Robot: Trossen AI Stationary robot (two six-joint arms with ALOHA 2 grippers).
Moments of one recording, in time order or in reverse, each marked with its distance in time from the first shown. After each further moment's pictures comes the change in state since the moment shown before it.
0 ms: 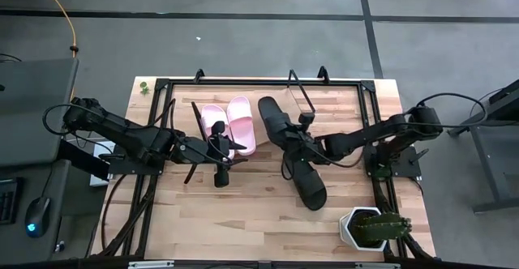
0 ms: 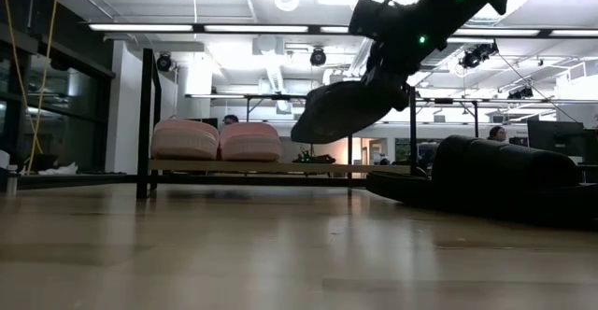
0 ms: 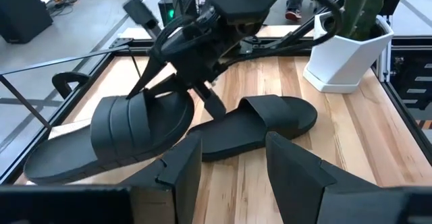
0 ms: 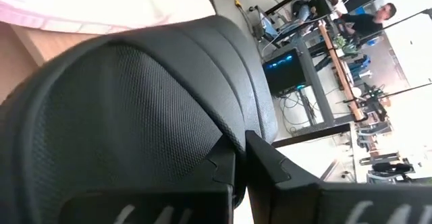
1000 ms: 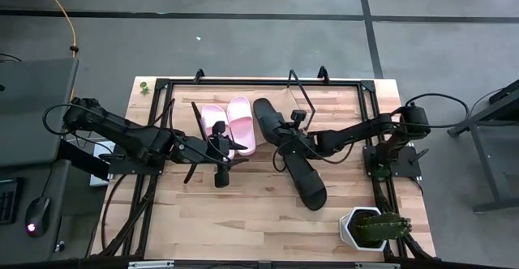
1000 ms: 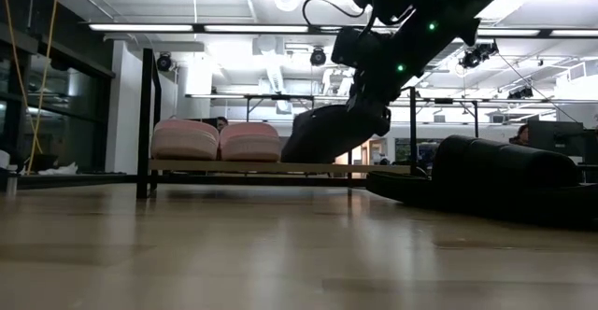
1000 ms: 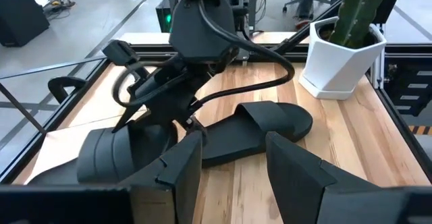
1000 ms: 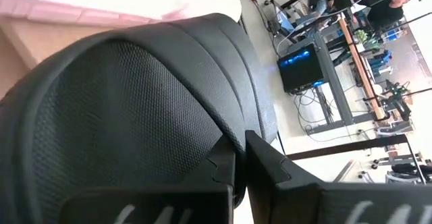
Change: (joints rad) left arm 0.000 0.000 0.000 0.024 0.009 0.000; right arm -0.087 0.112 0.000 0.140 -0.110 -0.051
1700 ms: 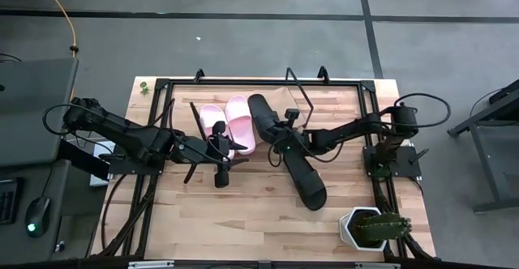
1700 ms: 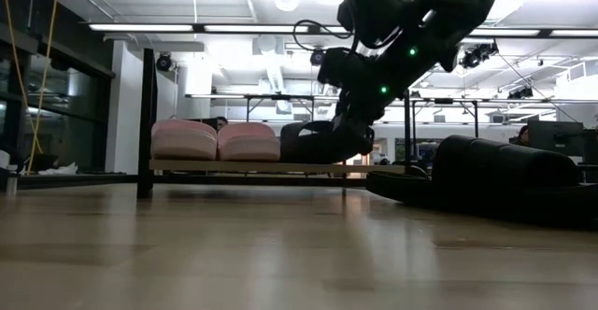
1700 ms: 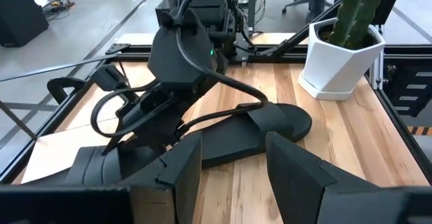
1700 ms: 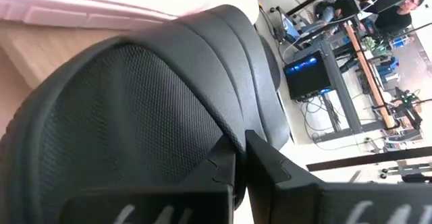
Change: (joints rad) left arm 0.000 0.000 0.000 0.003 0.002 0.000; right arm -0.058 0.108 0.002 0.160 -0.078 -0.062
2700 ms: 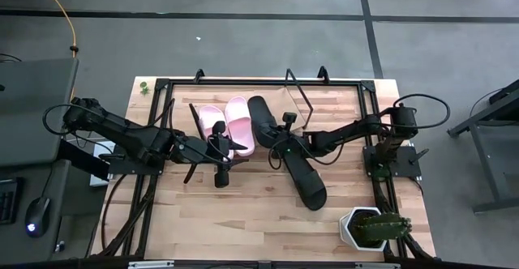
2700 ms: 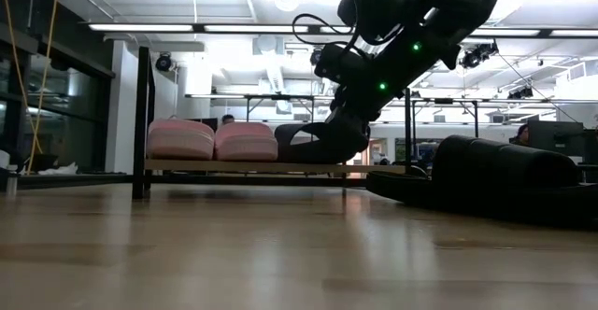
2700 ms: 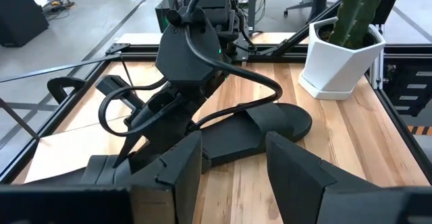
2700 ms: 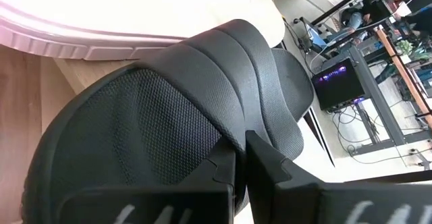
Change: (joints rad) left arm 0.000 0.000 0.000 -0.001 0.000 0.000; right arm 0.035 0.005 0.000 0.034 -0.103 0.070
